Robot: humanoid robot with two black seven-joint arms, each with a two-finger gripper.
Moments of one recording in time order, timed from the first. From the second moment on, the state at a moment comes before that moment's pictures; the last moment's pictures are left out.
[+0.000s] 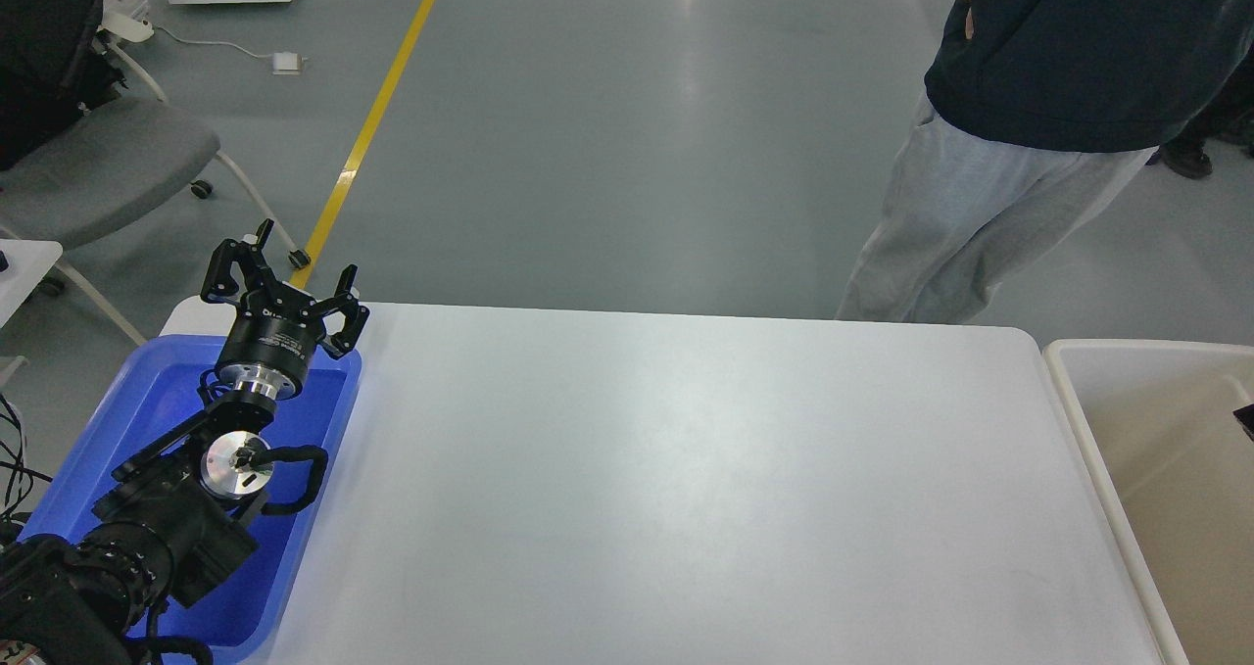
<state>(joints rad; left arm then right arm) -0.71 0.21 -0.75 -0.21 -0.11 -0.64 -0.55 0.63 -0.51 -0.13 0.03 -0.23 -0.03 0.29</state>
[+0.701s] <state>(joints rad) -0.71 0.21 -0.75 -0.21 -0.11 -0.64 -0.55 0.69 -0.56 0.39 0.10 -0.08 0.32 0.32</state>
